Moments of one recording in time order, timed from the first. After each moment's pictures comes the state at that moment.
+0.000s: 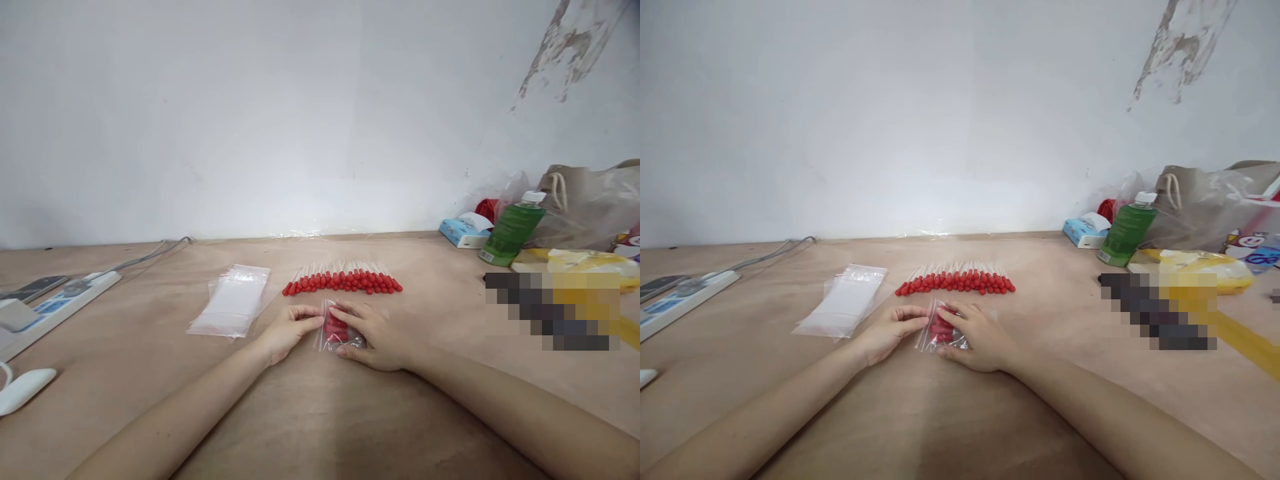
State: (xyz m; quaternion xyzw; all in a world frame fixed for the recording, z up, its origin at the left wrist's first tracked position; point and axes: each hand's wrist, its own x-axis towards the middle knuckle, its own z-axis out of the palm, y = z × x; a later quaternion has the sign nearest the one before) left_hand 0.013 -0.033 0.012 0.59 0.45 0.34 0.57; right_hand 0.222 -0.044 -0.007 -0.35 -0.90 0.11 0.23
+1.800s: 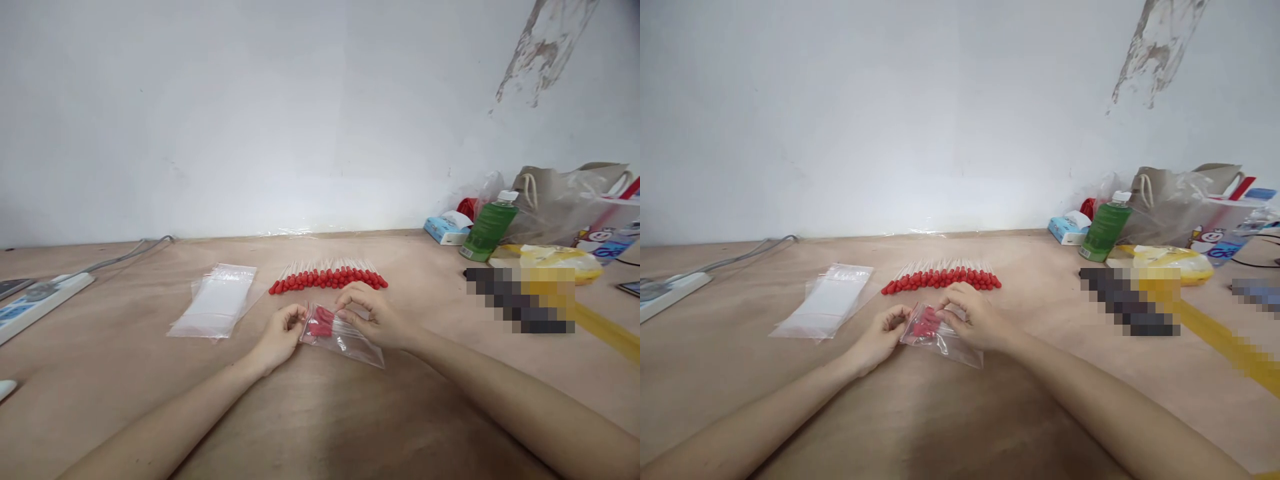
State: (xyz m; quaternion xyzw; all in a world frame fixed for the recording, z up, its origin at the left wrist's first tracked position) left_hand 0.027 -0.043 0.003 0.64 0.46 0.39 0.48; right_hand 0.233 -0.048 0.027 -0.30 -0.86 0.16 0.39
